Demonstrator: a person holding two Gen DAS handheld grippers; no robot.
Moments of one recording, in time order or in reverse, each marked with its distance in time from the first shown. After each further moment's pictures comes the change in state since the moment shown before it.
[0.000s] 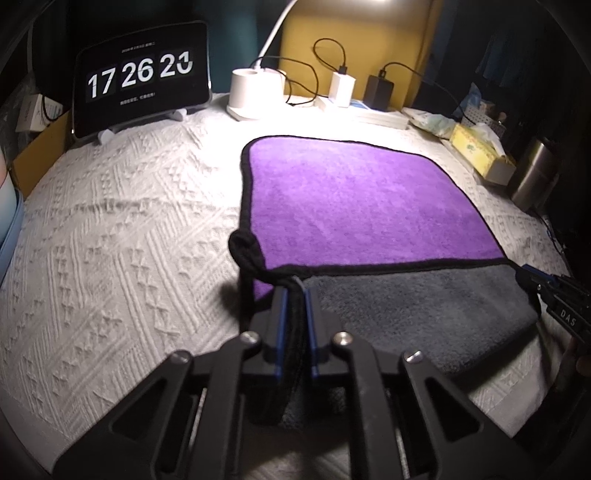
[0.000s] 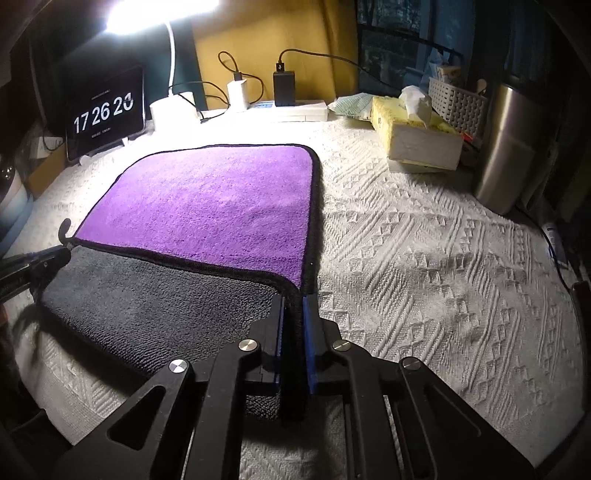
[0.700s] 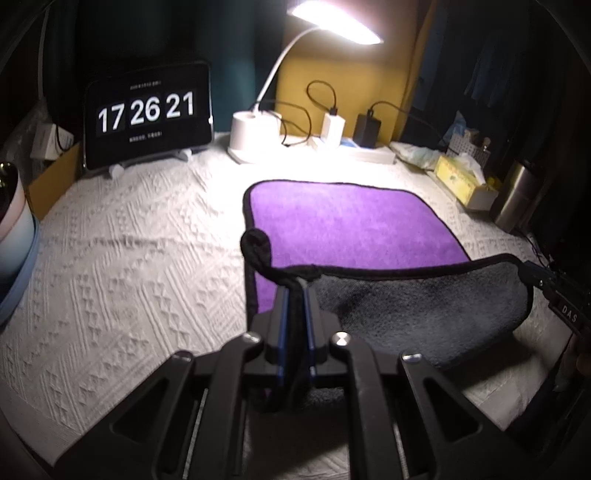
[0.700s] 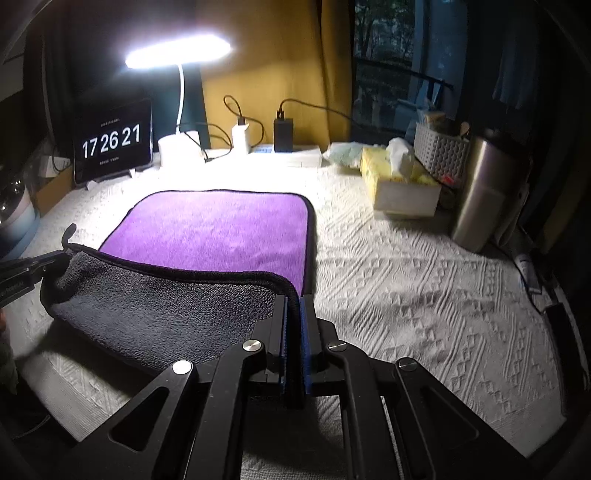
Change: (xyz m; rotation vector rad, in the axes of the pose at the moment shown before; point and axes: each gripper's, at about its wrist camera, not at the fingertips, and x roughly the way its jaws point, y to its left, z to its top) left arm -0.039 0.001 0.007 0.012 -0.127 -0.020; right arm -0.045 0.010 0.013 -0.017 -0.135 -0.044
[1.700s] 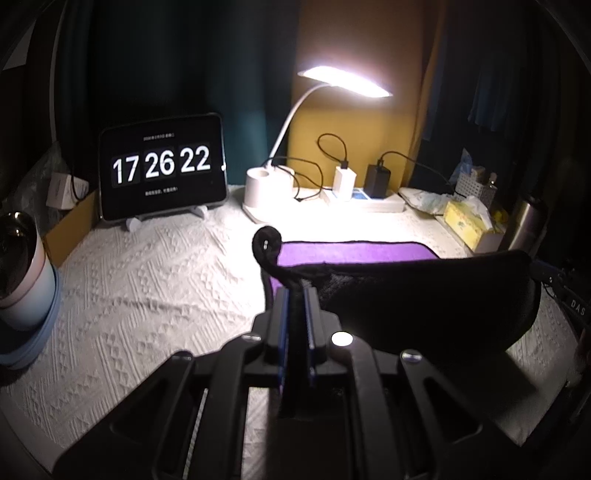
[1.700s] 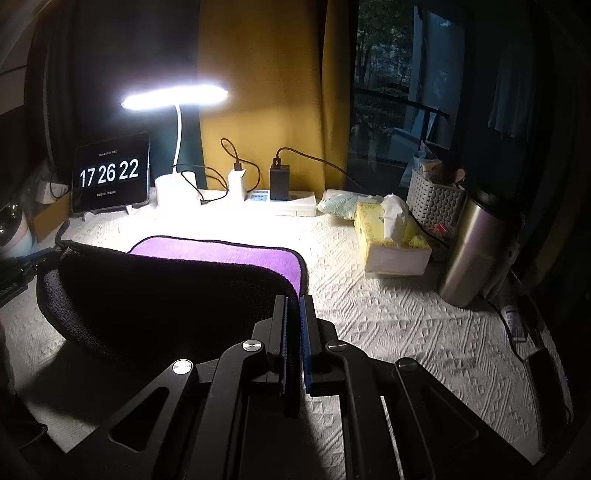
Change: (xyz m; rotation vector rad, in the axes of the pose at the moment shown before) left arm -0.014 0.007 0.039 0.014 -0.148 0.047; right arm -0.009 -0.002 0.045 -0.023 -0.105 -0.028
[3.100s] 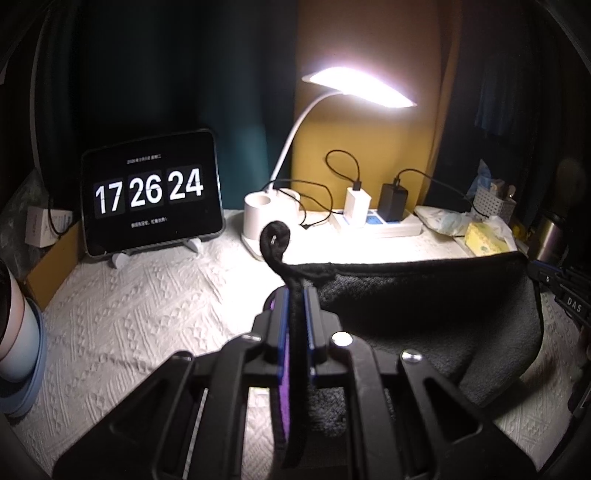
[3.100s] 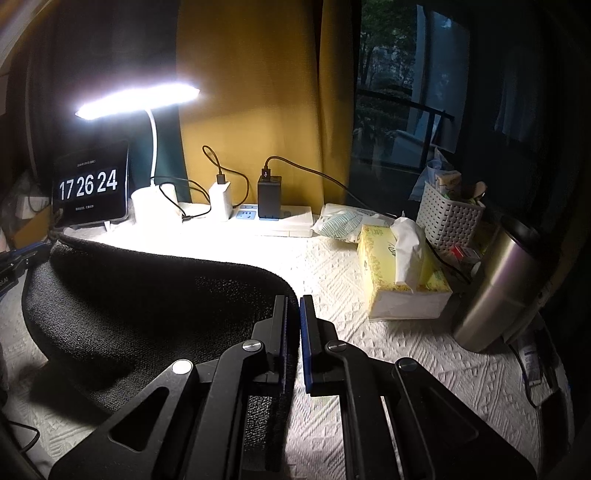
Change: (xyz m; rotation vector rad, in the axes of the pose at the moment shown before) left arm 0.056 0.001 0.044 0.018 -0.030 0.022; right arm 0.065 -0.017 0.040 -0.003 -0.003 0.010
